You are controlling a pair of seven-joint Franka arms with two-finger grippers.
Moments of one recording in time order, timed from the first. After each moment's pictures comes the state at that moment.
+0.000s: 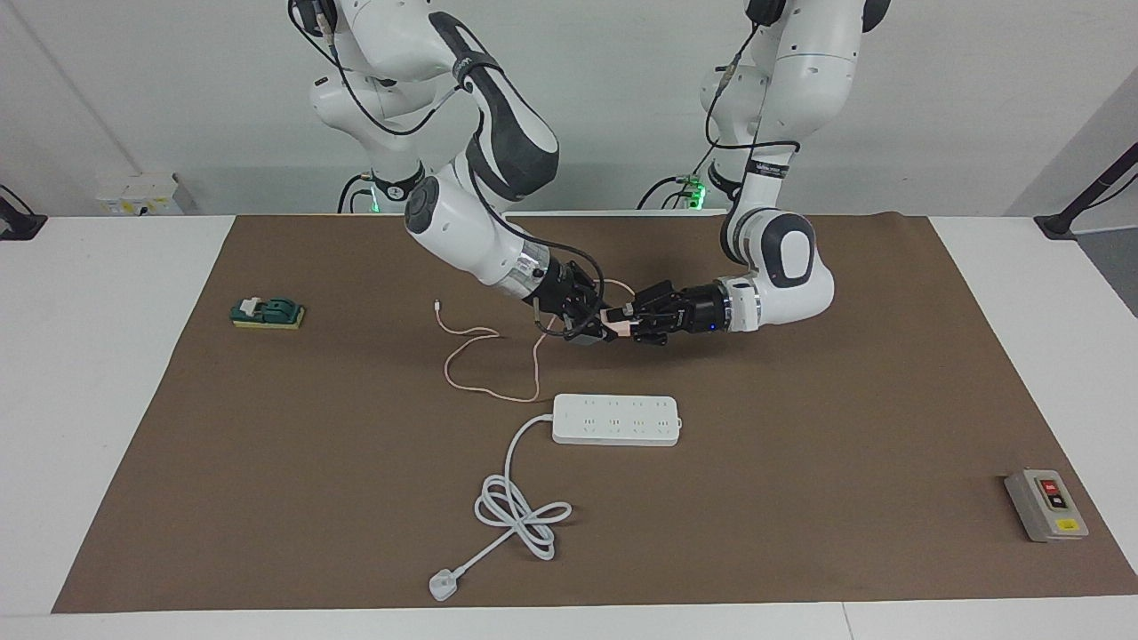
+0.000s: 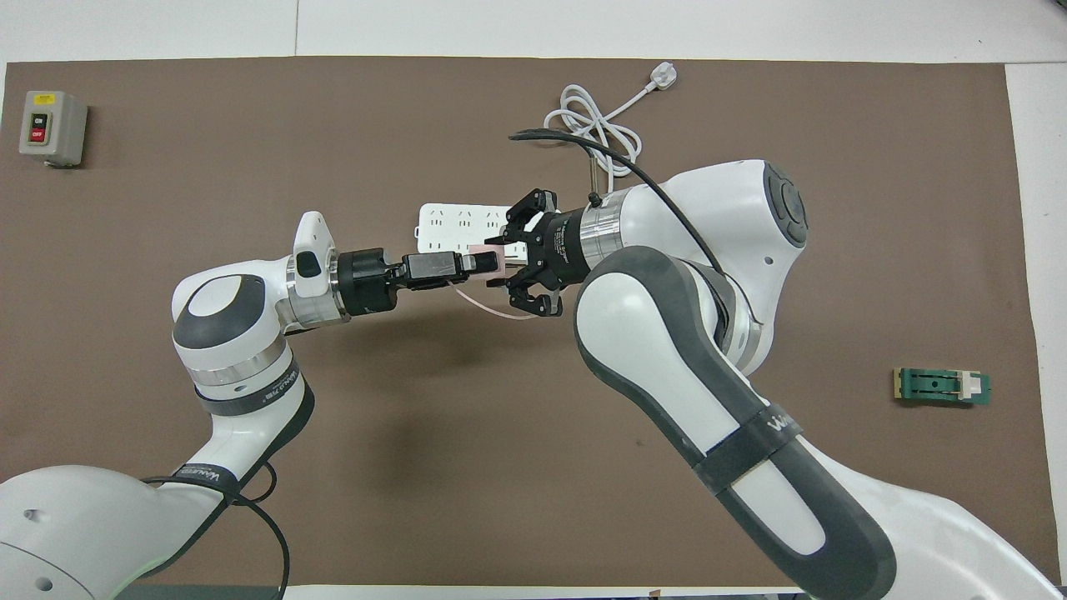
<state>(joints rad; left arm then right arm) -0.30 0.26 0.00 -2.13 -1.83 1.83 0.93 0.41 0.30 0.08 -1.77 0.87 2.29 1.50</state>
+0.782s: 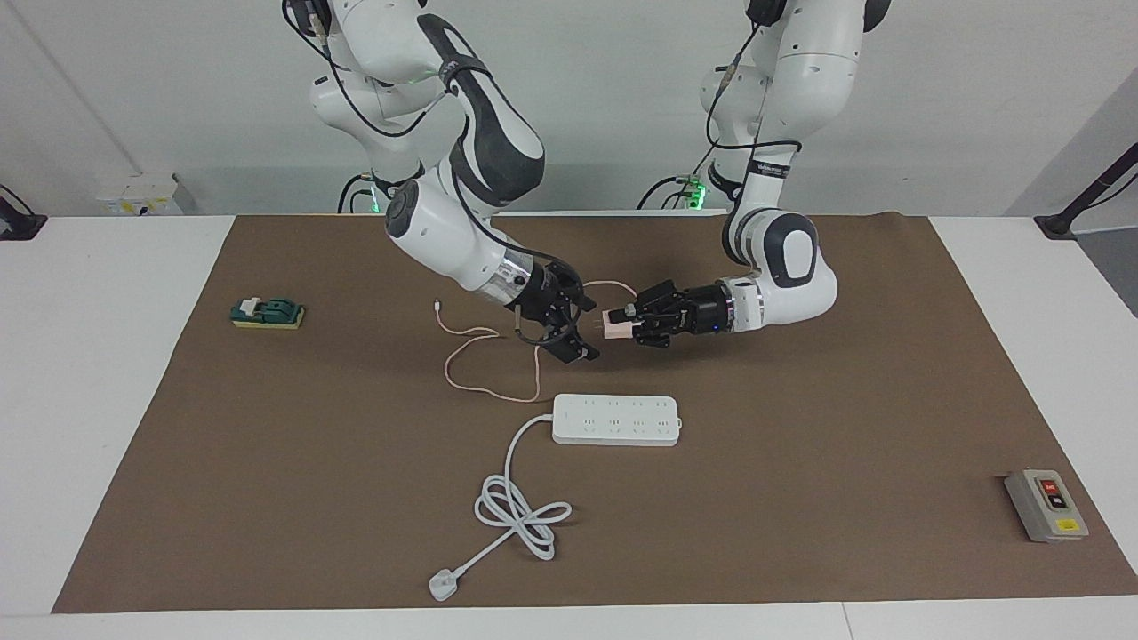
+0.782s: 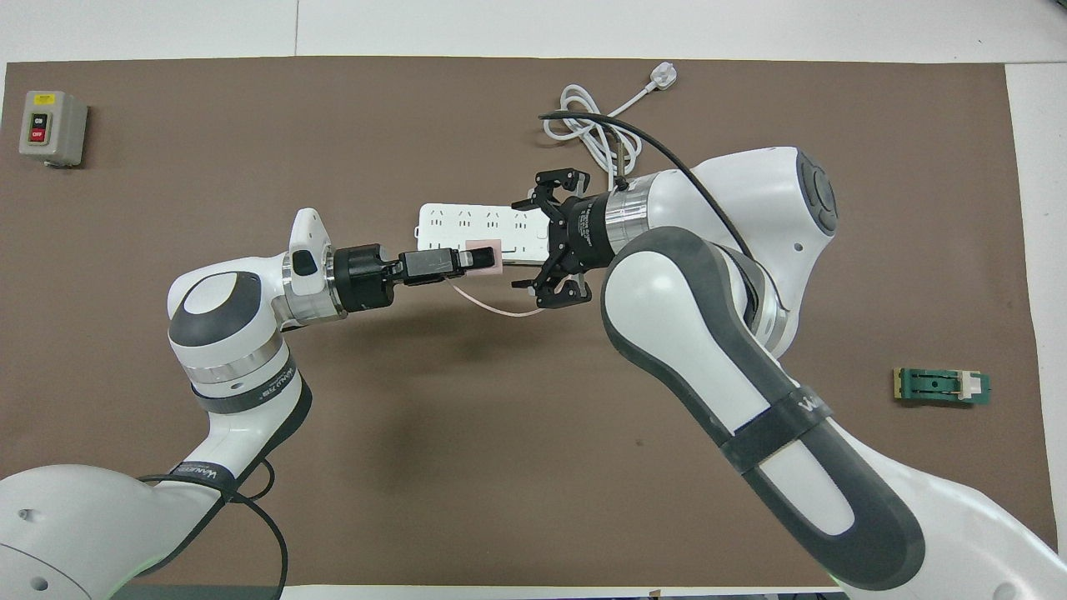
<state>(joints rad) -0.29 0.26 0.01 -2.12 -1.83 1.84 0.96 0.36 0.30 0.08 -1.76 0.87 2.28 1.50</state>
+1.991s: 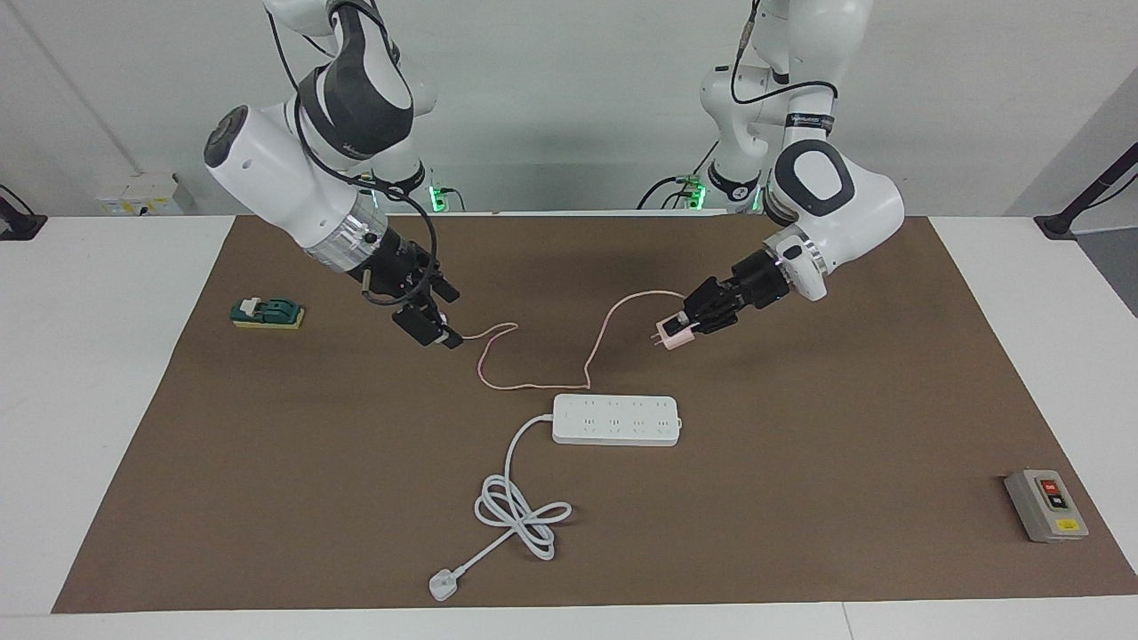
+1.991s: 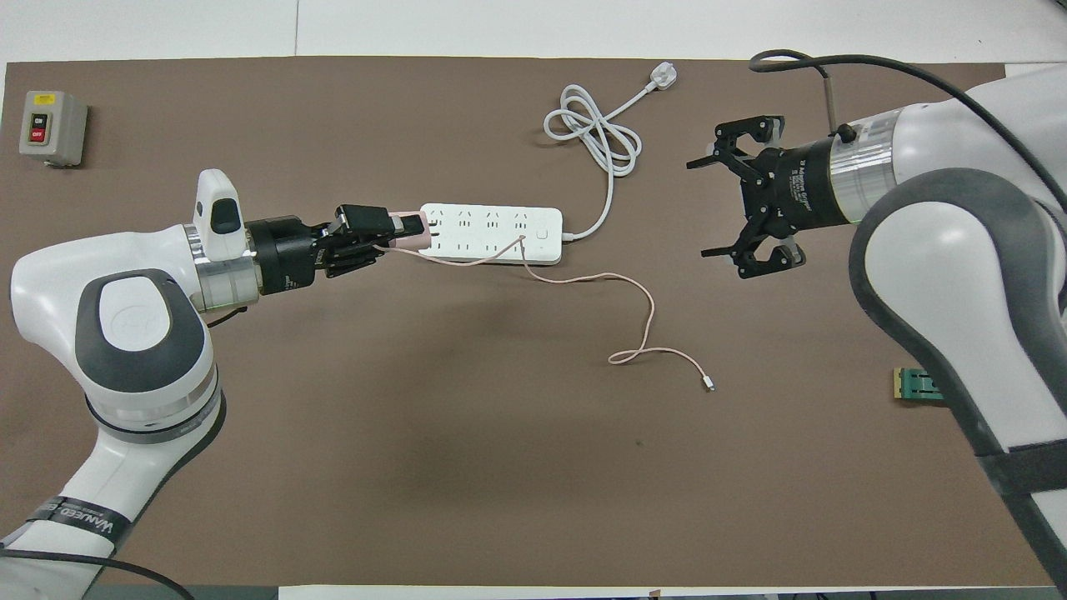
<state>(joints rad) -0.29 0.02 0.03 -2.12 -1.23 2.27 0.20 0.07 0.11 0.07 -1.75 0.56 1.96 1.21</state>
